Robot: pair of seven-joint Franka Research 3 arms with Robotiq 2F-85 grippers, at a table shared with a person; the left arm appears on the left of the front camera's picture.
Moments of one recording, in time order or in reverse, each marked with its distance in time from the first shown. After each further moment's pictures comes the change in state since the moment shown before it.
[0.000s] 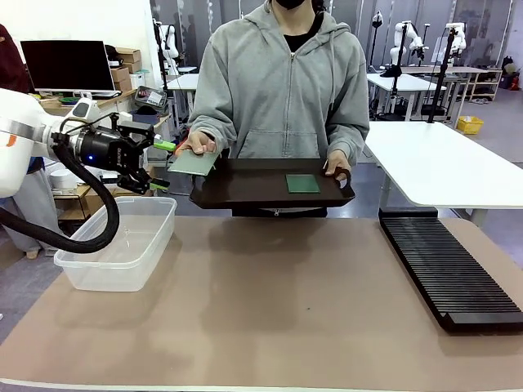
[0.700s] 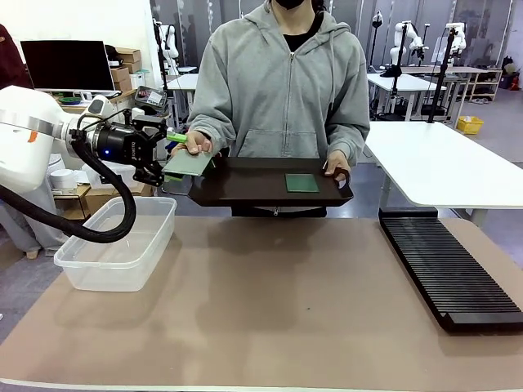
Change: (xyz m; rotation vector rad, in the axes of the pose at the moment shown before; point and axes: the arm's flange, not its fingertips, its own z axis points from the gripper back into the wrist) left arm 0.025 -0.008 -0.015 -0.051 -0.004 -0.014; right arm 0.000 0.000 0.000 0.000 0.000 0.000
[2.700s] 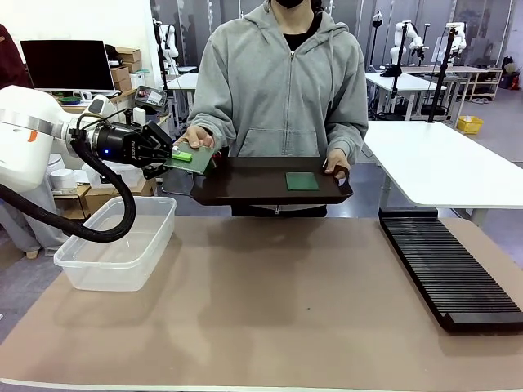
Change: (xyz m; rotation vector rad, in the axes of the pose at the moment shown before) left arm 0.000 0.001 -0.001 -0.019 0.028 0.004; right arm 0.000 0.000 0.000 0.000 0.000 0.000
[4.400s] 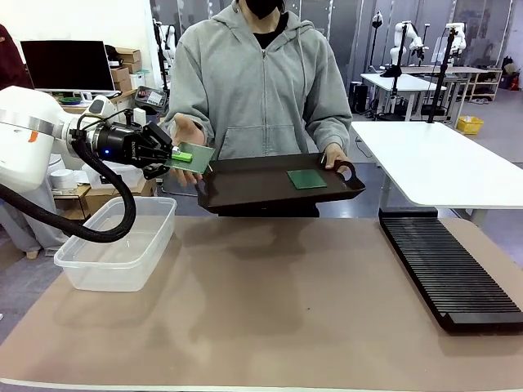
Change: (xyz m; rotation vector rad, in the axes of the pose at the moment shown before) left arm 0.000 0.000 0.000 0.000 0.000 0.000; right arm 0.000 0.000 0.000 0.000 0.000 0.000
